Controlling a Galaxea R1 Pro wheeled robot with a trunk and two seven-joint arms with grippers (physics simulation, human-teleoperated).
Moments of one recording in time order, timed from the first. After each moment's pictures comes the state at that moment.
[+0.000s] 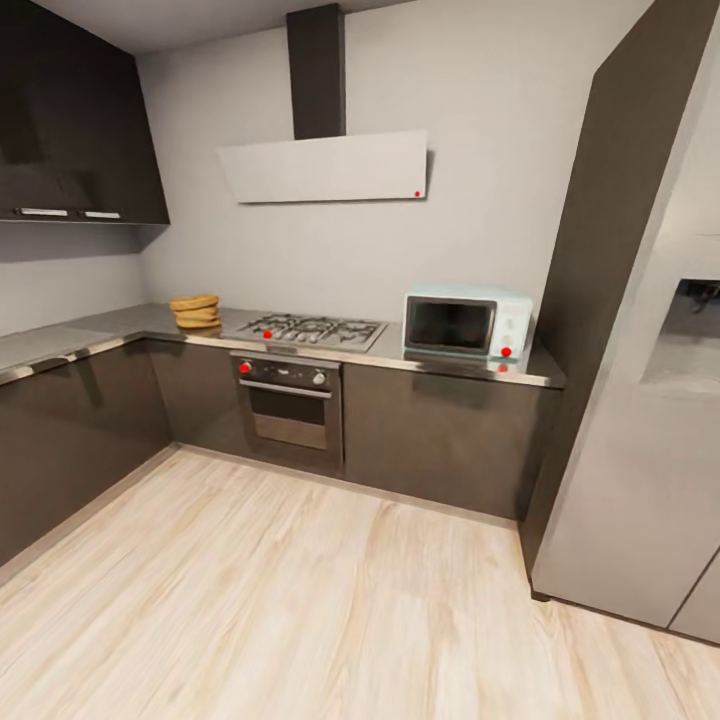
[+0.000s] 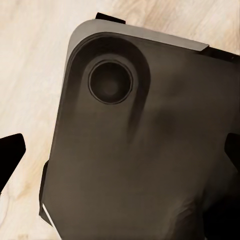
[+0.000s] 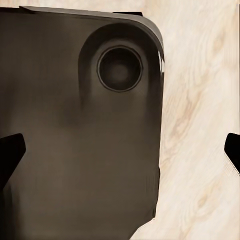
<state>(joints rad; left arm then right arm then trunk) 0.00 0.02 0.00 -0.07 0.27 0.00 -0.05 0.00 -0.01 0.01 0.01 0.00 -0.10 -0.01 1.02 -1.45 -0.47</state>
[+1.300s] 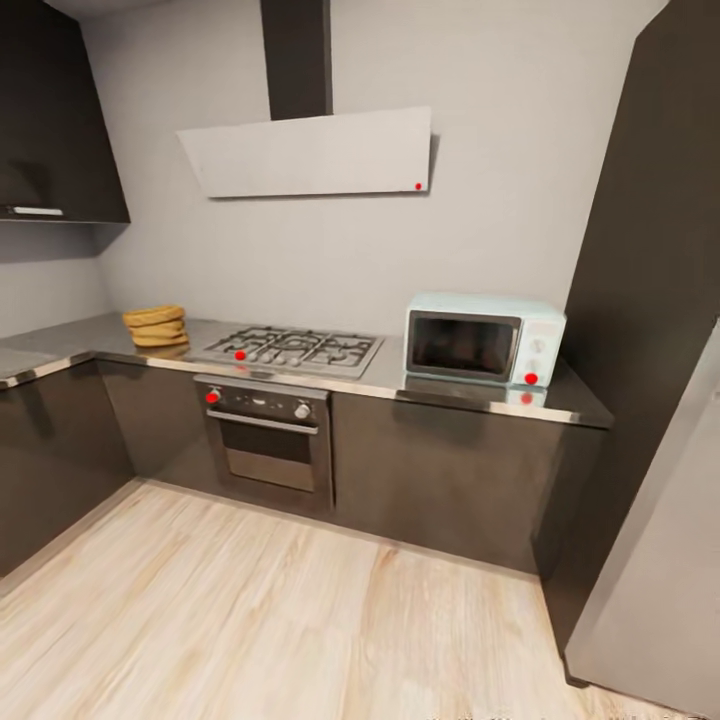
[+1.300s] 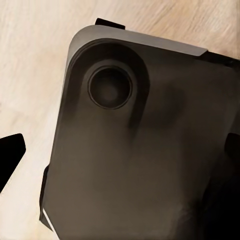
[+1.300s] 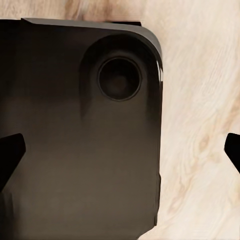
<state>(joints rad) 0.00 0.02 0.00 -0.07 0.27 -0.01 -0.05 0.00 -0.01 0.00 0.01 0.00 -0.13 -0.01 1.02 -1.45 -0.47</state>
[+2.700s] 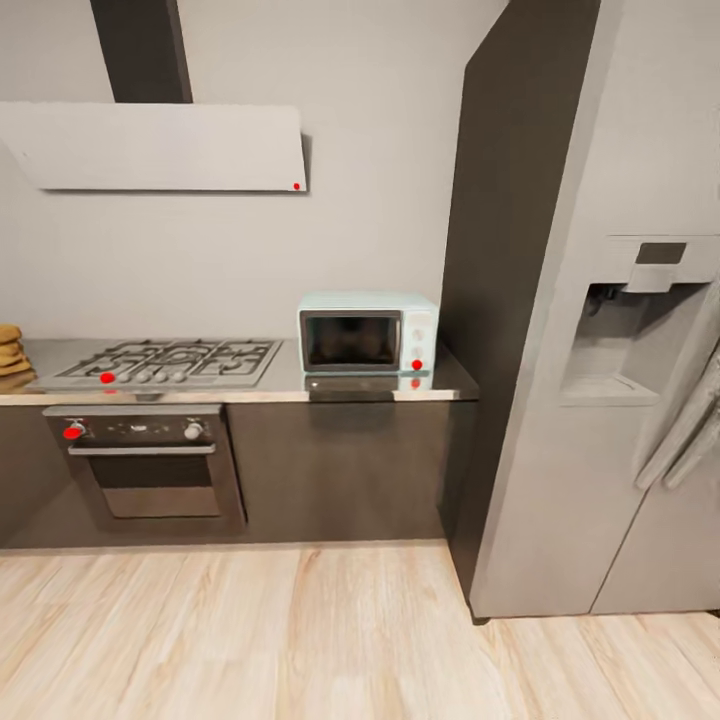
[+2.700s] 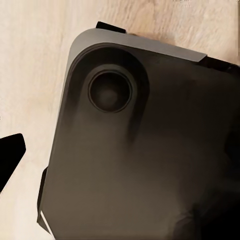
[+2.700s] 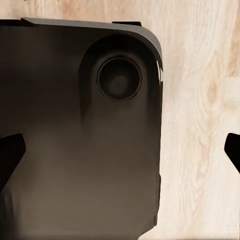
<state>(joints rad) 0.00 0.02 0.01 -0.08 0.27 -0.01 -0.05 0.00 -0.01 0.00 0.01 0.00 -0.13 -0.01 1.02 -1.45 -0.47</state>
